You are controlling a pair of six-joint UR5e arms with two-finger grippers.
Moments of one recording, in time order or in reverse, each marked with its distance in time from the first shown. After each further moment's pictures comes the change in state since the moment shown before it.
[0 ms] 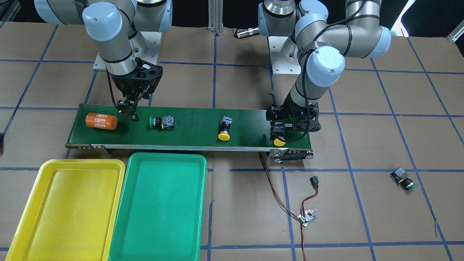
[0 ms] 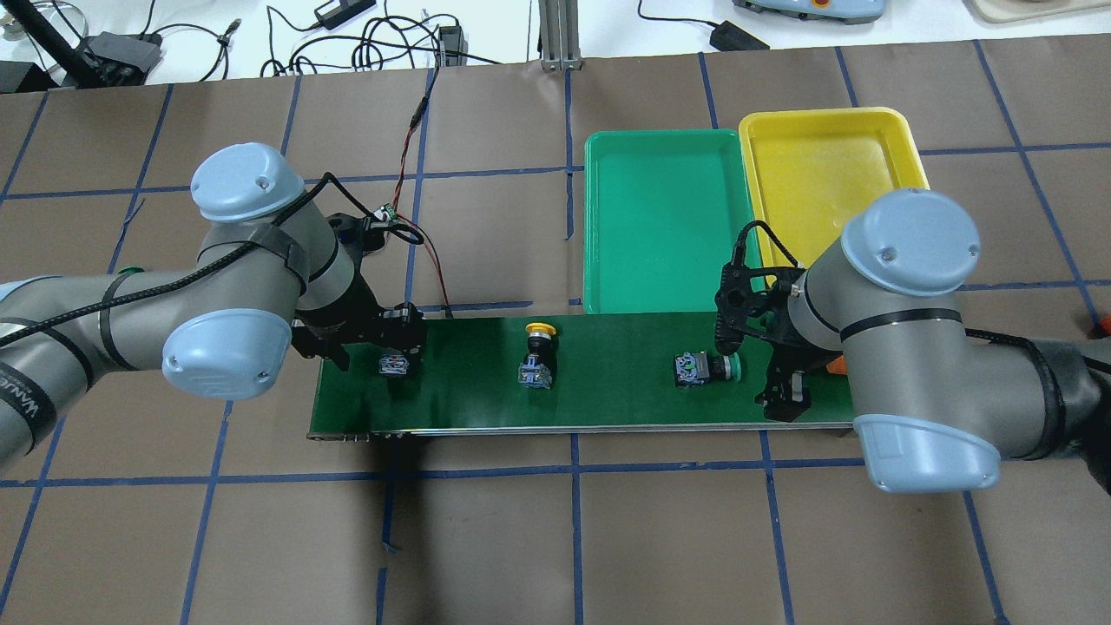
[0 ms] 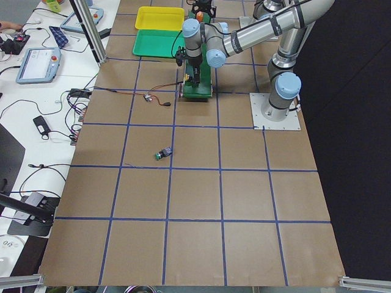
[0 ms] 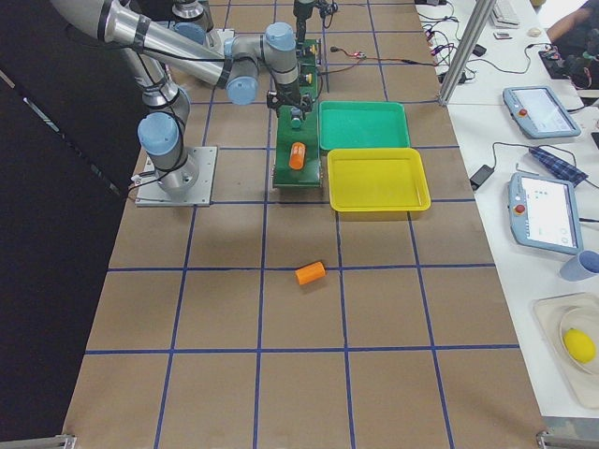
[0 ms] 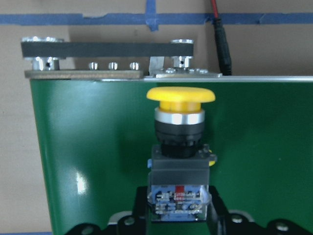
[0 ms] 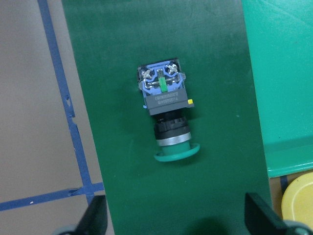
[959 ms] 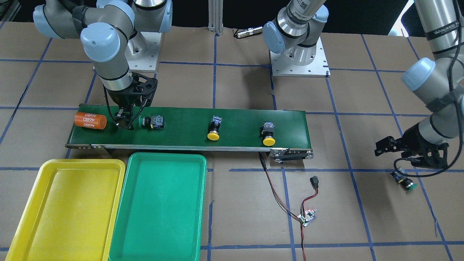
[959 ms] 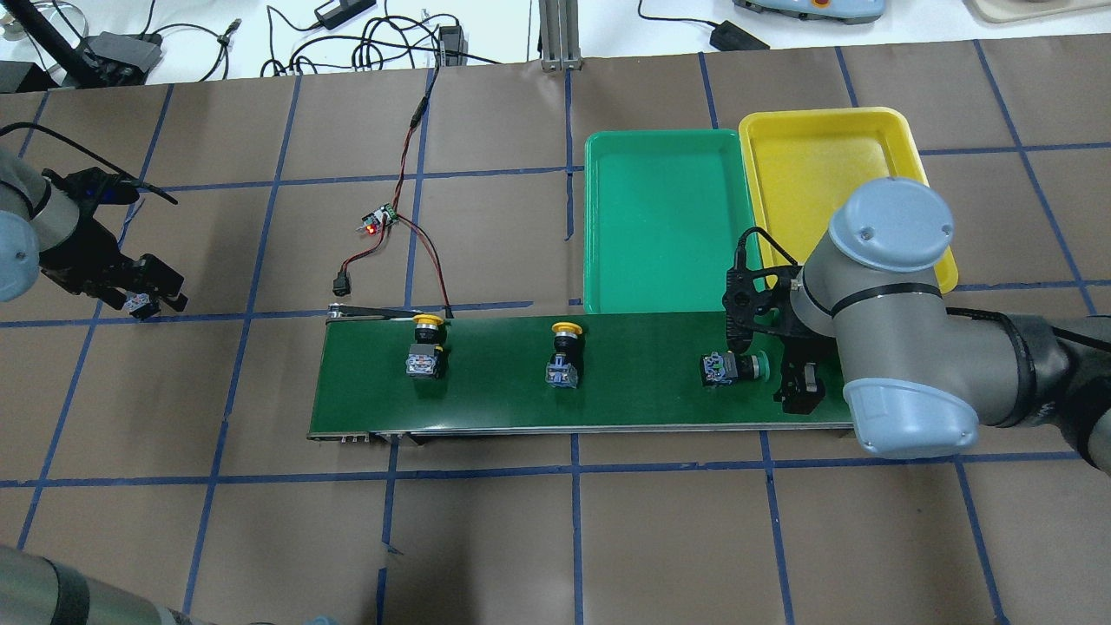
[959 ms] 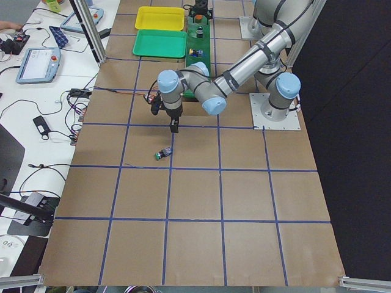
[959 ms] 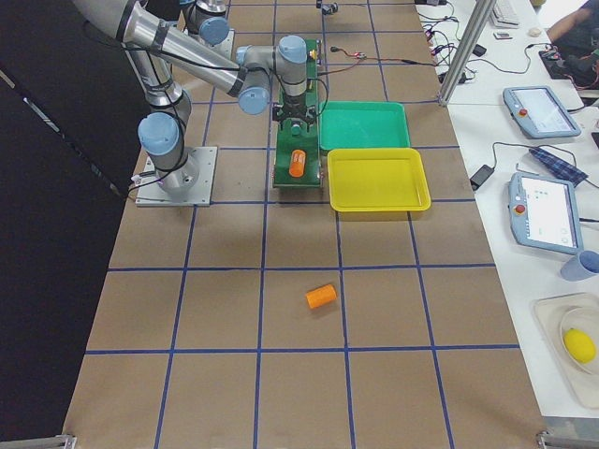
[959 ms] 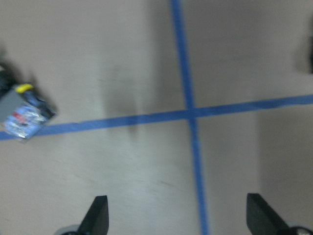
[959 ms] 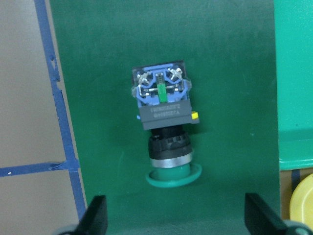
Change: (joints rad) left arm 0.589 -0.300 0.271 0.061 0.049 0.708; right arm -0.025 0.098 -0.020 -0.010 -0.053 -0.091
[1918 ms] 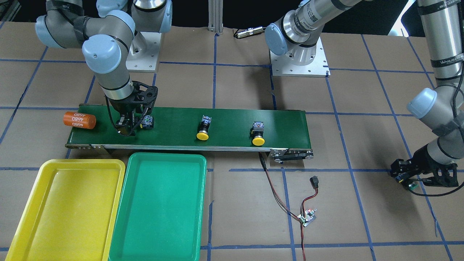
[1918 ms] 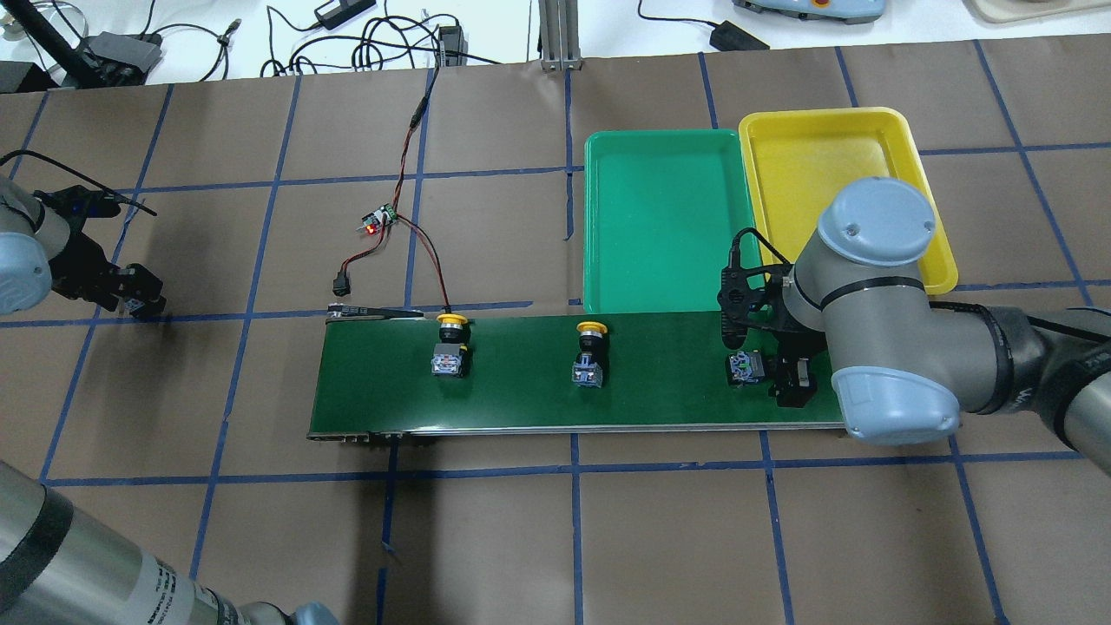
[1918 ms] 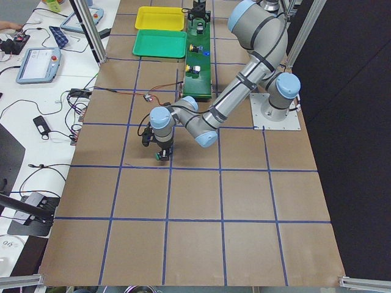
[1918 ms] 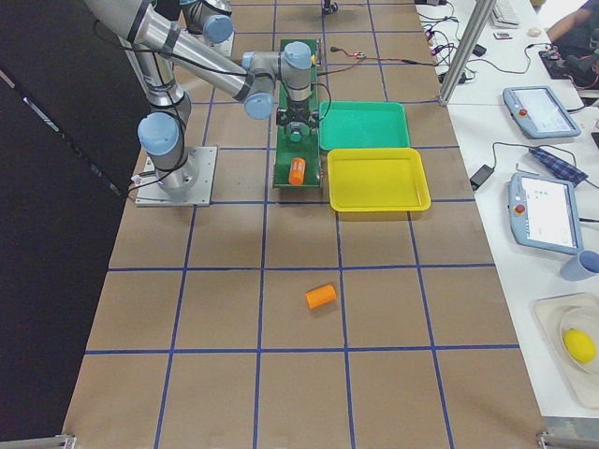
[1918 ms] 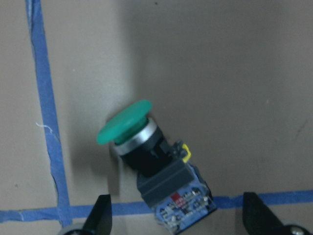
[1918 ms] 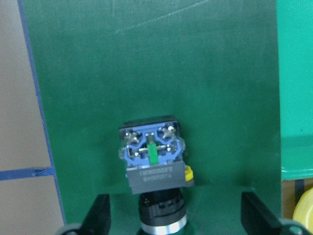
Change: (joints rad) left arm 0.050 -0.168 0.048 0.202 -0.001 0.020; right arm 0.000 0.063 -0.010 -0.040 -0.004 -0.003
